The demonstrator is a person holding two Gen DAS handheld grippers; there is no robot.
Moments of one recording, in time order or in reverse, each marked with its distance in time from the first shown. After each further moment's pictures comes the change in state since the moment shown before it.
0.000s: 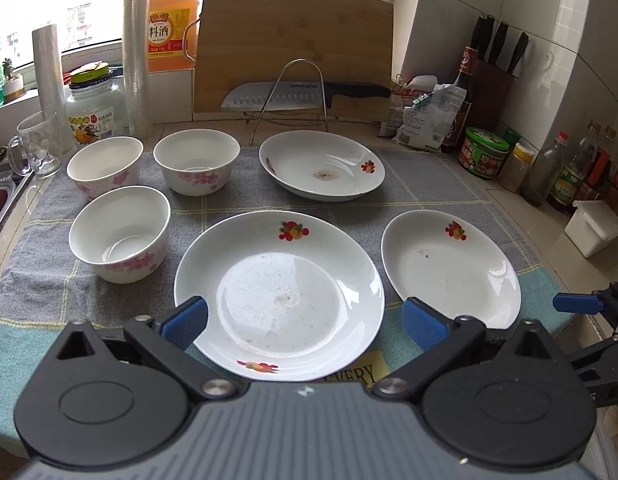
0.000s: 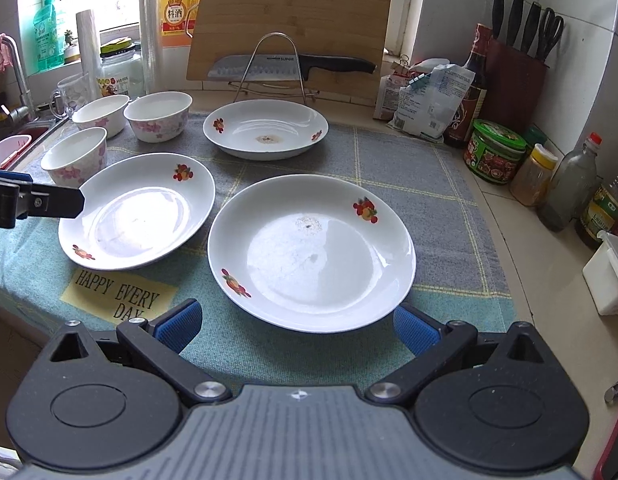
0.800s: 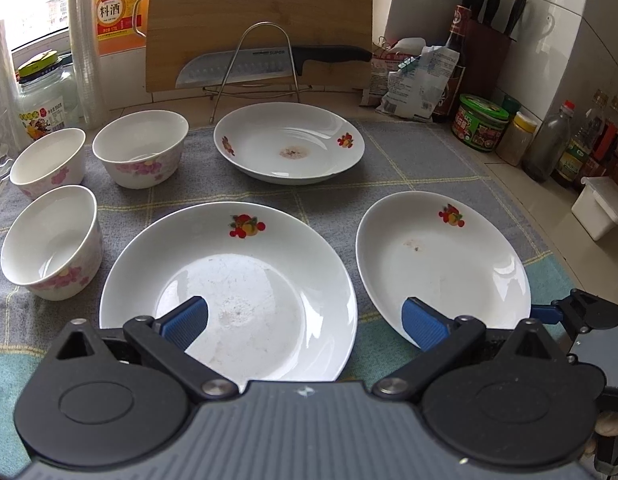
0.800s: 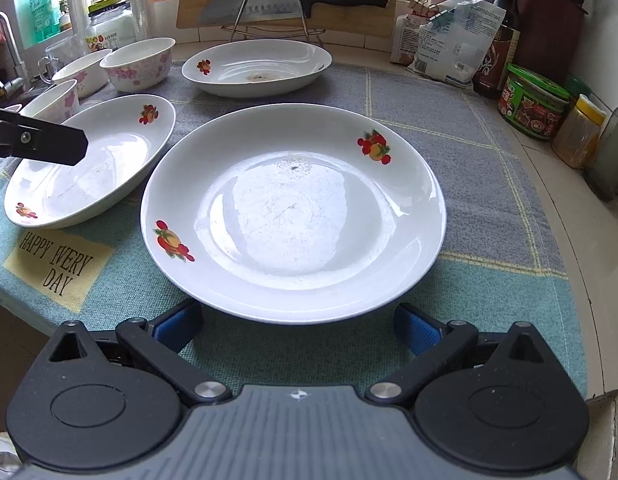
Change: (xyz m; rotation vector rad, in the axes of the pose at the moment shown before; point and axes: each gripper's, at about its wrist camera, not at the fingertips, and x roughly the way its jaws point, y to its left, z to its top) left arm 0.058 -0.036 0.015 0.054 0.080 -0.016; right arm 0.079 -0.033 -0.017 -0.025 0.085 0.089
